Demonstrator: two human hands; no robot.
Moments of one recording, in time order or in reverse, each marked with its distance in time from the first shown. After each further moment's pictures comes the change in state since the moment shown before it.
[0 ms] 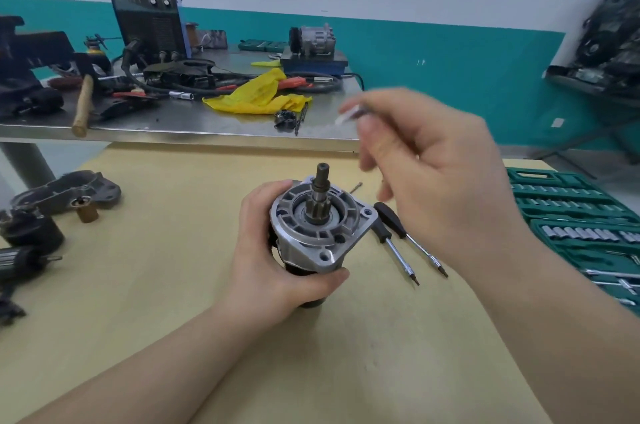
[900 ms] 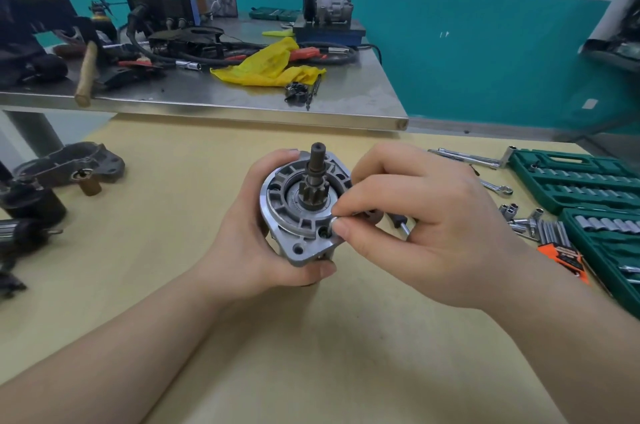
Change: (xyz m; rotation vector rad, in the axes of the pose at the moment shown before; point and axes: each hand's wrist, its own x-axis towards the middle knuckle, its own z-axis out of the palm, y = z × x) left_hand 0.019 -0.008 -0.026 -0.175 -0.214 0.026; right_hand -0.030 0.037 0.008 -0.181 -0.310 -0.237
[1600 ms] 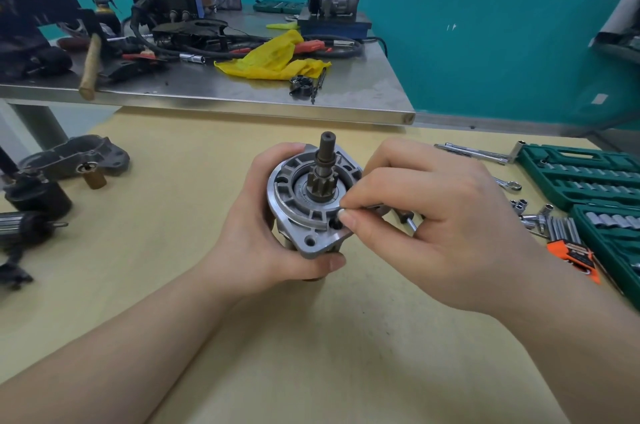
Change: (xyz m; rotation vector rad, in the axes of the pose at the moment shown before) left_hand 0.000 0.008 0.004 0.000 0.041 -0.019; right_hand 0.000 -0.008 -0.001 -0.051 -0.020 0.061
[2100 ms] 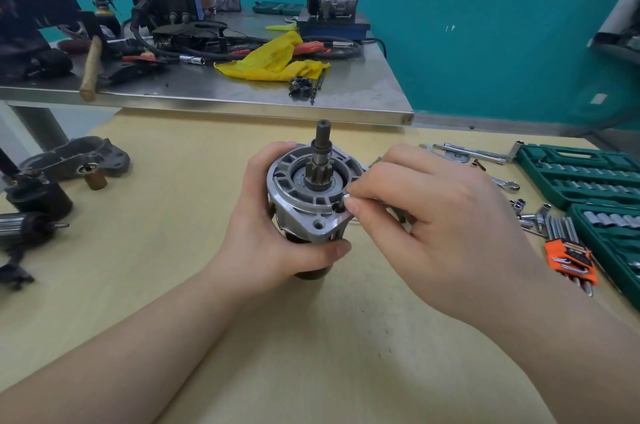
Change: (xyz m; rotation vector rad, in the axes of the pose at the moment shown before) left_hand -0.002 0.000 0.009 0.068 0.127 -0.021; right_hand -0.007 -0.009 0.006 -0.140 0.035 0.120
